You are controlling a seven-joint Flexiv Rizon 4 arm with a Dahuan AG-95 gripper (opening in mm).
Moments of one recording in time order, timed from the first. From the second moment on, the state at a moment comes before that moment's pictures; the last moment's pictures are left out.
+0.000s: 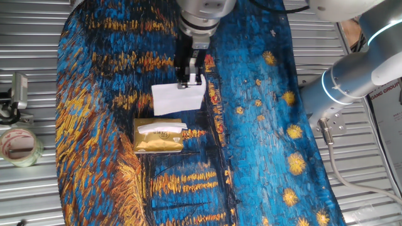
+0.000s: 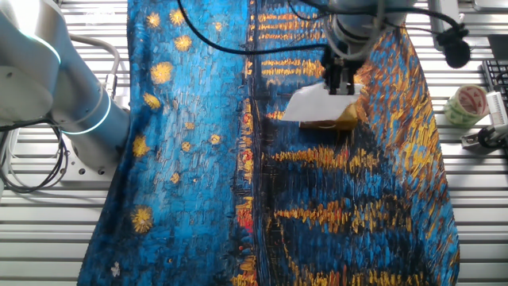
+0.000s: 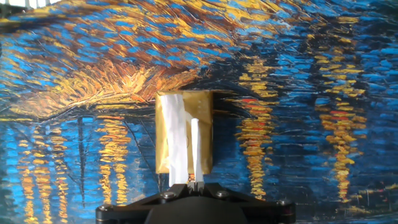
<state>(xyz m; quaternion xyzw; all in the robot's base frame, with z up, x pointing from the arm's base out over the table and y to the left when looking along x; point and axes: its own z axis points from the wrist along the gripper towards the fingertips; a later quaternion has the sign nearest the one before) 0.504 0.012 0.224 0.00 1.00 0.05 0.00</state>
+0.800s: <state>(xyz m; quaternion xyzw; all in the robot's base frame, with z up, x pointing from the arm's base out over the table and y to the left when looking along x) 0.508 -0.004 0.203 -0.01 1.00 0.02 0.05</state>
